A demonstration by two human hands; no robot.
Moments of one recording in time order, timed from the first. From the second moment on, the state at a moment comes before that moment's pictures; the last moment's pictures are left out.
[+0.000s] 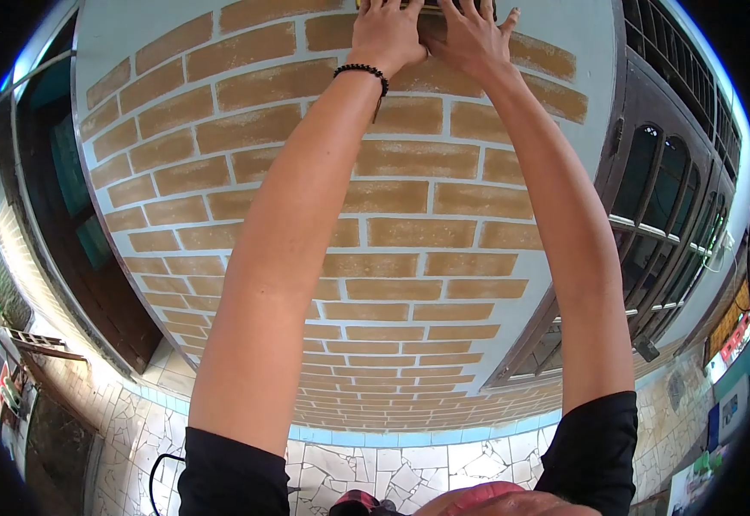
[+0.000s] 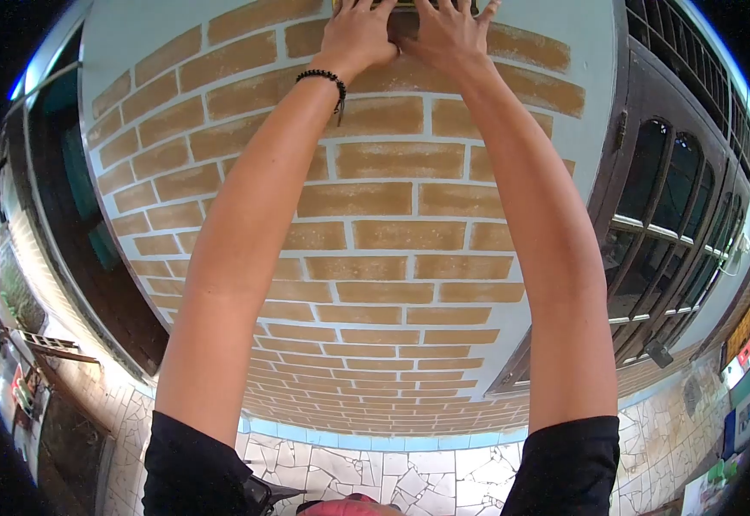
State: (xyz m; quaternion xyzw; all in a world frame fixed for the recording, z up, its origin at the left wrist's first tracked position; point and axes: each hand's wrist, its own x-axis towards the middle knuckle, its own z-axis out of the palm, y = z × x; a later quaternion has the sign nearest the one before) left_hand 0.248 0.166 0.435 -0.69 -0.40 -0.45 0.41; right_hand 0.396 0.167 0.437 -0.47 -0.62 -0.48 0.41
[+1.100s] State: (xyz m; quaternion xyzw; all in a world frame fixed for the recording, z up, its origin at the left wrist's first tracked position) left_hand 0.248 0.158 0.439 -0.68 -0.44 -0.35 0.47; right_hand 0.390 0.174 0.436 -0.47 -0.62 -0.50 0.38
